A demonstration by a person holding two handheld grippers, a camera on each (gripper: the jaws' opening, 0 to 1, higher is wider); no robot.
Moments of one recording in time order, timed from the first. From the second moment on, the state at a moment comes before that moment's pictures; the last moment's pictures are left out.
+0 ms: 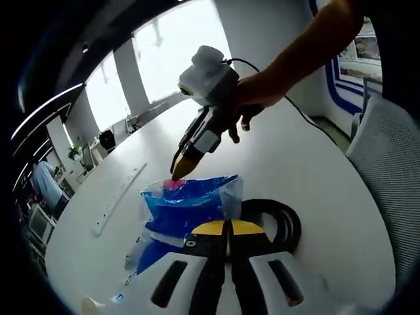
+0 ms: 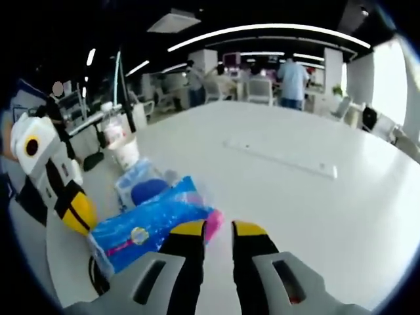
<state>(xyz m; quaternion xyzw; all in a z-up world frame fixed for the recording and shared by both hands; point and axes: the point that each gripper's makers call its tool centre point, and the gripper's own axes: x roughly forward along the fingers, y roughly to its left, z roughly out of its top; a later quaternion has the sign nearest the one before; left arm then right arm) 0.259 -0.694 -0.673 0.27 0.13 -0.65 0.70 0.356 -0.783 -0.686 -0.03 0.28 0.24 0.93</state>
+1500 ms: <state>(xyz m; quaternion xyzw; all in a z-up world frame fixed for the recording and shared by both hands) 0.214 -0.711 -0.641 0.30 0.06 -0.69 0.66 0.310 -0.806 -0.672 0.07 0.30 0.23 0.92</state>
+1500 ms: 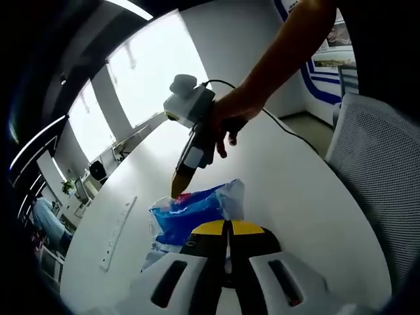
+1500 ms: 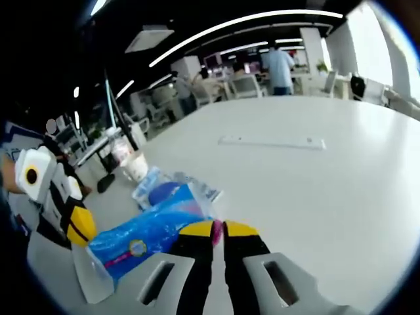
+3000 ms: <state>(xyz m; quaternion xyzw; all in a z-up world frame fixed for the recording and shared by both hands) 0.131 -0.751 -0.649 0.30 0.04 -0.72 0.62 0.221 -0.854 -0.678 0.06 0.30 0.20 0.93</state>
